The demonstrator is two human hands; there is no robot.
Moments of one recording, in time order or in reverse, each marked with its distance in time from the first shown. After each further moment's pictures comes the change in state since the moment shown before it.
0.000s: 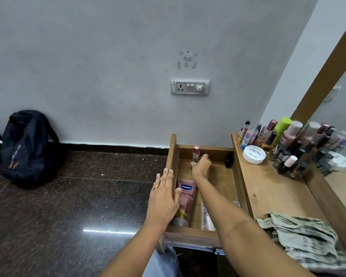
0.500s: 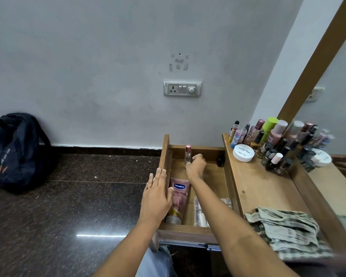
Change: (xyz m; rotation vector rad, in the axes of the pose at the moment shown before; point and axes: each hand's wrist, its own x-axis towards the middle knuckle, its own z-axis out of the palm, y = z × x) left_hand 0.002 -0.001 0.002 0.009 -0.018 -0.002; right_hand -0.015 -0.007 -0.023 0.029 0.004 -0.012
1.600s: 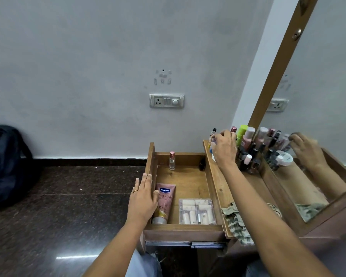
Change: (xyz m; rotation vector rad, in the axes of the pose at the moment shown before) left_hand -0.004 0.004 -0.003 0.024 -0.004 -0.017; right_hand 0.030 -0.012 -0.177 -0.495 0.382 -0.516
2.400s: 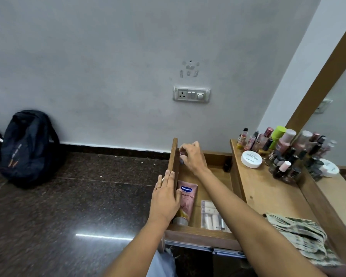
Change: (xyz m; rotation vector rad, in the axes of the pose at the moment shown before) left_hand 0.003 -0.005 0.004 -0.054 0.010 0.020; right_hand -0.041 -0.123 0.105 0.372 -0.399 -0.270
